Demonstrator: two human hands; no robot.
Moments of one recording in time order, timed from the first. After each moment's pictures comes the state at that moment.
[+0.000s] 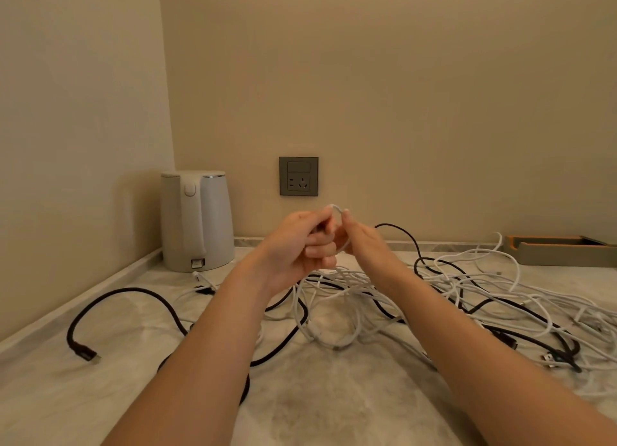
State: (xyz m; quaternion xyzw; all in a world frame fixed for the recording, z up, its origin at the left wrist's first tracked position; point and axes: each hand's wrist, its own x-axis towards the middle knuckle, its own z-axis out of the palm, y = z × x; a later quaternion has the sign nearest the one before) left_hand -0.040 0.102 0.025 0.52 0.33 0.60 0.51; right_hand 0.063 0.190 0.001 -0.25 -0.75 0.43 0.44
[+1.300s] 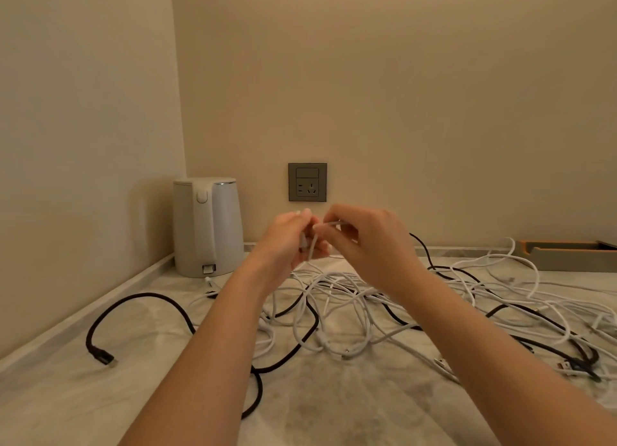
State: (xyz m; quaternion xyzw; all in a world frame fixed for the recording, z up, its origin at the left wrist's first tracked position) left_hand -0.064 0.105 0.025 0.50 0.47 0.64 0.34; right_hand 0.072 0.144 0.028 -0.15 -0.86 -0.06 0.49
